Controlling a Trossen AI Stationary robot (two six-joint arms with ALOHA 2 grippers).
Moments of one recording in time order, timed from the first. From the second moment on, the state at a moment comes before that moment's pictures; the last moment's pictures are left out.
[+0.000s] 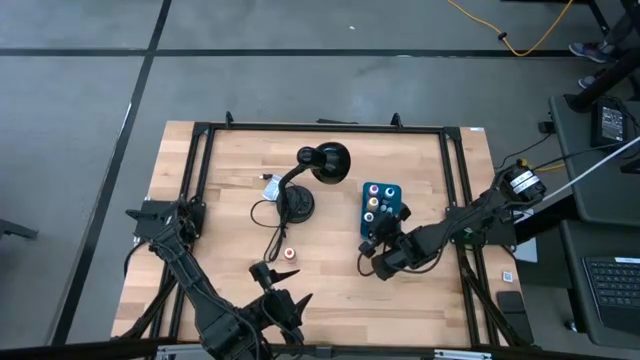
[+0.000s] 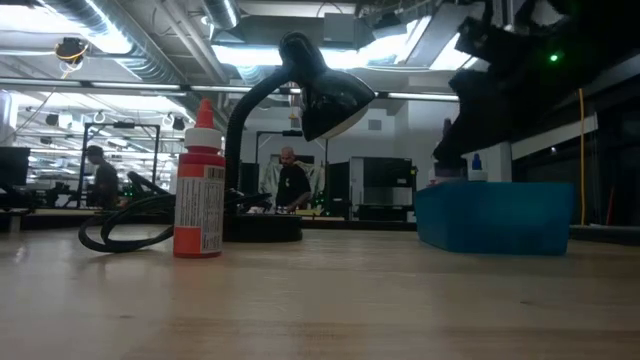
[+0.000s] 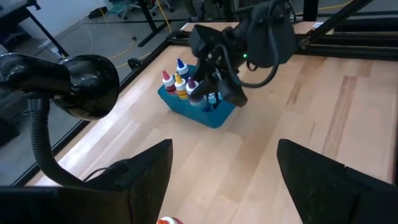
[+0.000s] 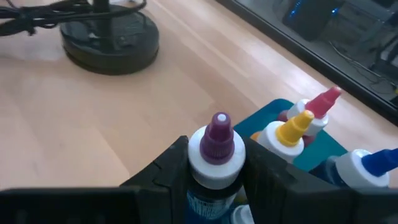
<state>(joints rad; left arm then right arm) -0.83 2.18 2.31 -1.57 -1.13 -1.19 0.49 1.61 0.85 -0.49 1.02 0.98</state>
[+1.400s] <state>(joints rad) -0.89 2.36 2.31 -1.57 -1.00 -1.65 0.55 1.66 1.26 -0.87 1.02 0.90</state>
